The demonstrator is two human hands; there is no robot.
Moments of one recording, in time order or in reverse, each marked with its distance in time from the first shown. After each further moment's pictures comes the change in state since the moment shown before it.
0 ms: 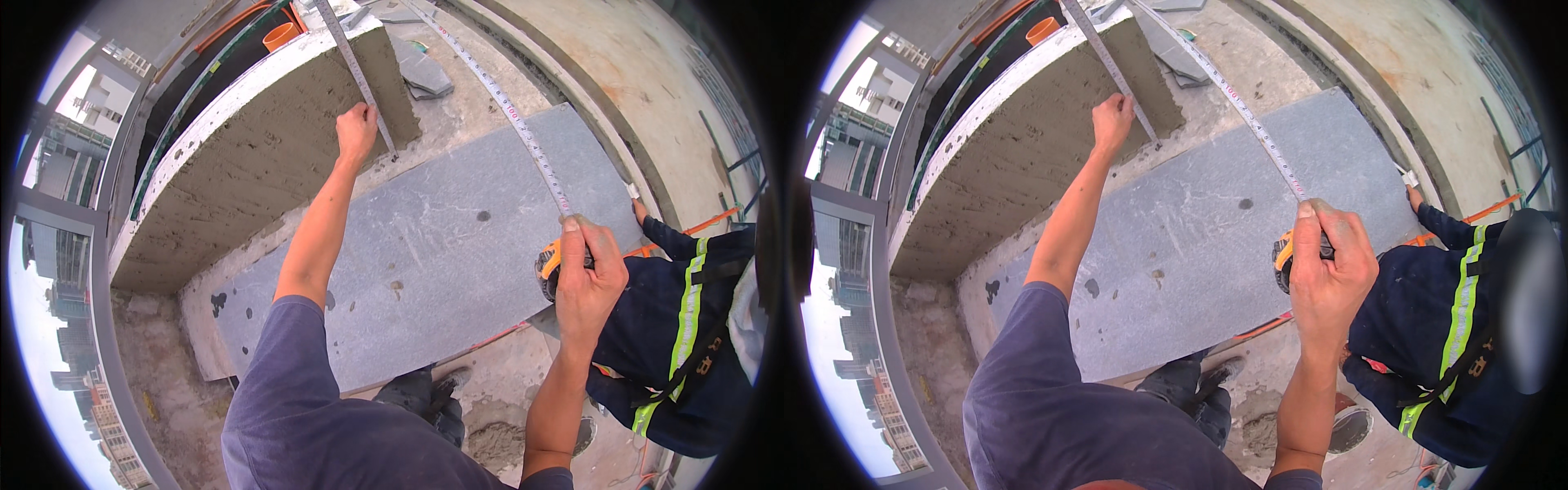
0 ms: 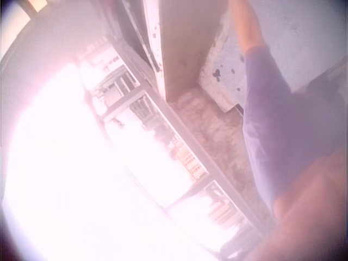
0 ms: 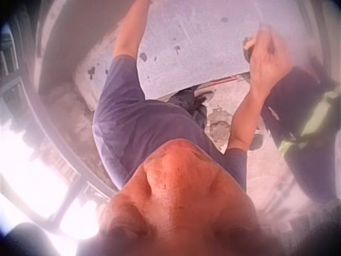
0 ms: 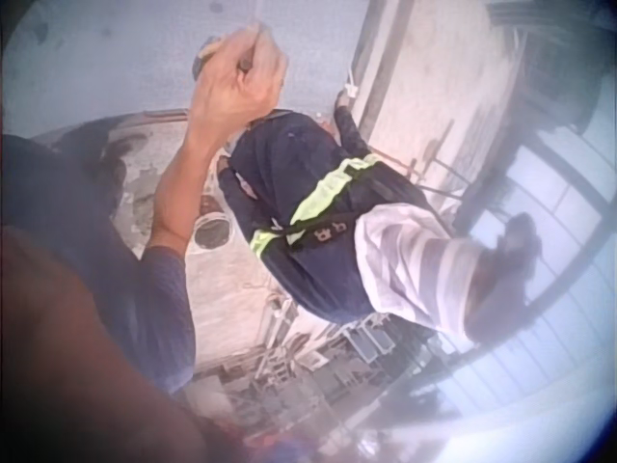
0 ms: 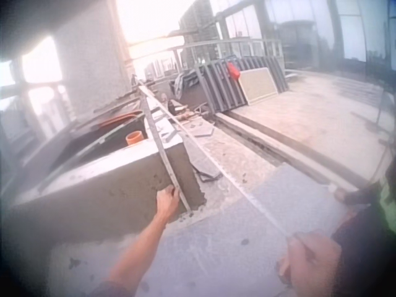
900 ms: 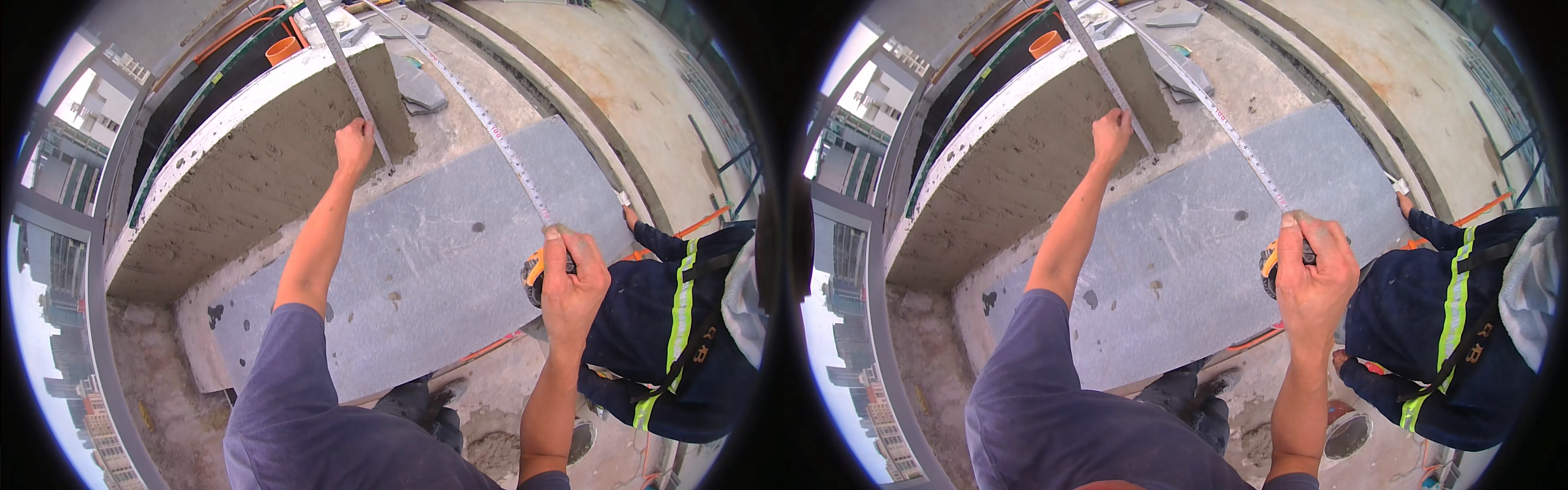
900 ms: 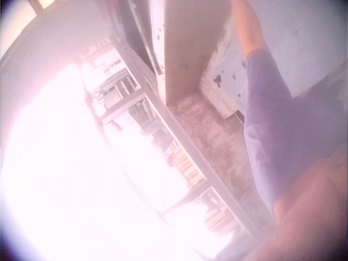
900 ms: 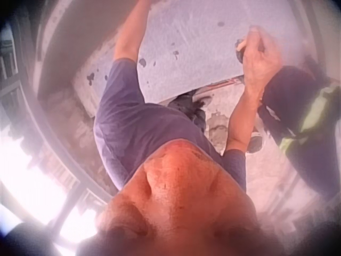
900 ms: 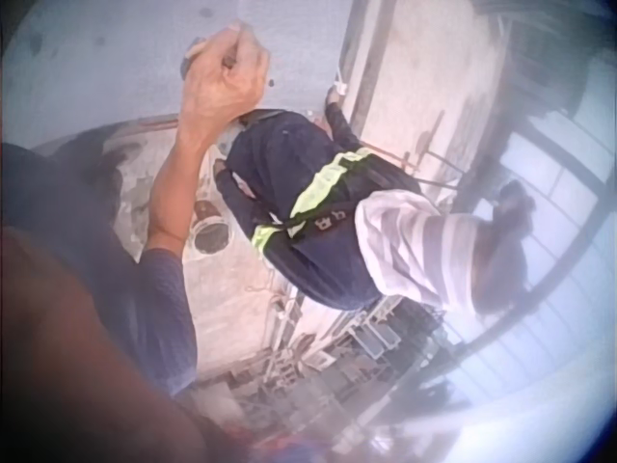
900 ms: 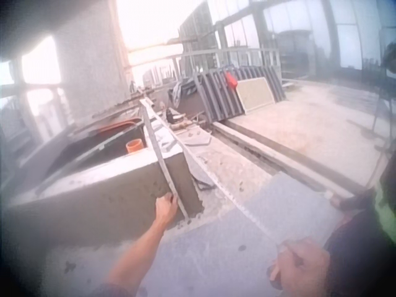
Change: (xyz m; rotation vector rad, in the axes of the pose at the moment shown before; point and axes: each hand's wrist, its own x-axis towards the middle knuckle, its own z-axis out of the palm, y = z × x) left_hand 0.005 -0.012 0.004 0.060 0.015 0.058; right_hand -0.010 -0.009 0.005 -0.030 -0.004 -0.007
